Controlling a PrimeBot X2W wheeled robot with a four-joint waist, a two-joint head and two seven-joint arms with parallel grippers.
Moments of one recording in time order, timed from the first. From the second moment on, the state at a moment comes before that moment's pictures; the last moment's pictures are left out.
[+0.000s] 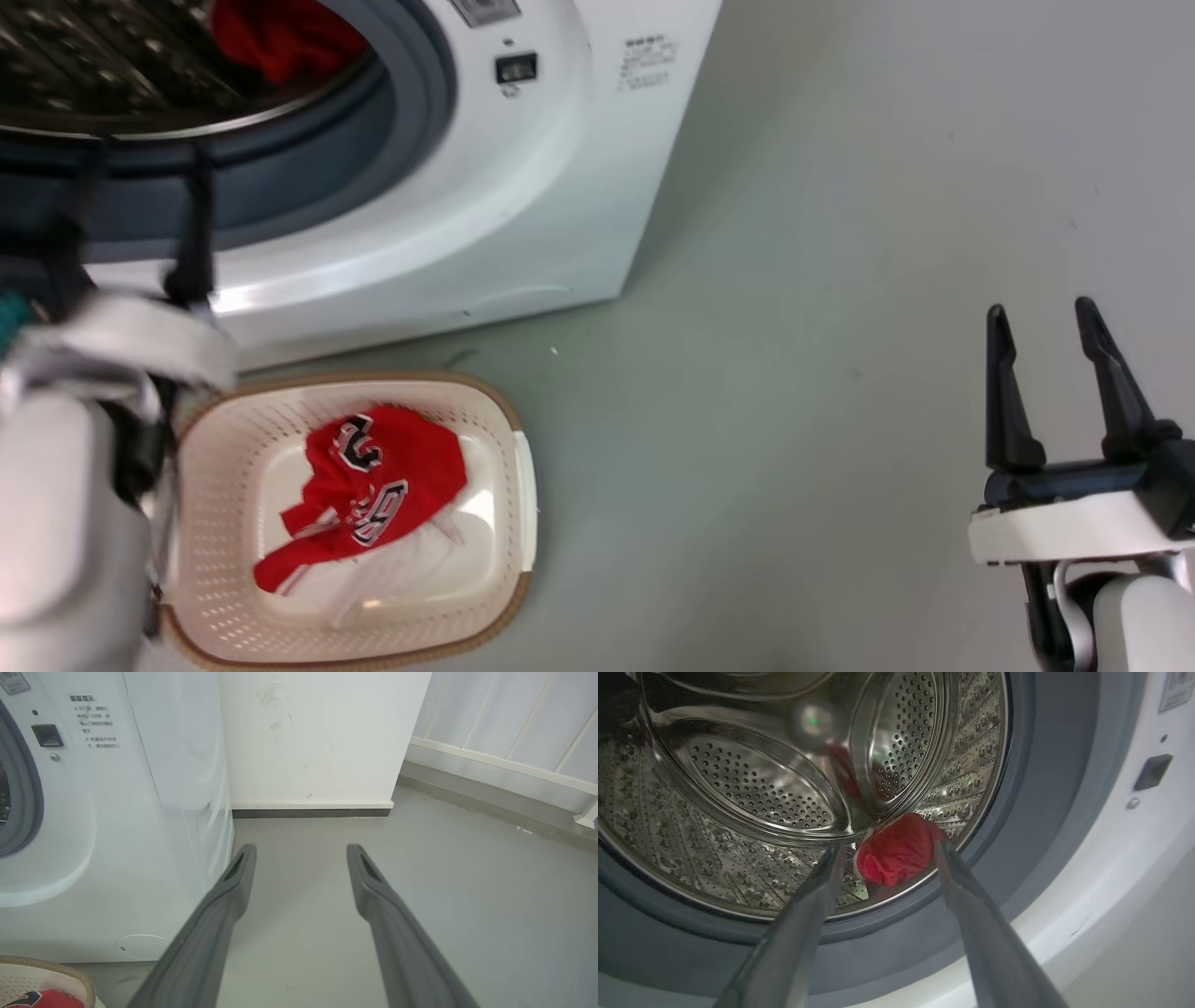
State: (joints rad) left arm -0.49 0.40 -0.02 0.23 -0.22 -0.10 -0.16; right arm -0.13 -0.05 -0.08 -0.01 0.04 0.13 -0.26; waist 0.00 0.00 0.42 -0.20
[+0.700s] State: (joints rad) left arm -1.35 0.65 -0.12 0.58 -0.30 -0.13 0.50; right arm -0.21 -0.05 0.01 -0.05 0.17 0.13 -0.26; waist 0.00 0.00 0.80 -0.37
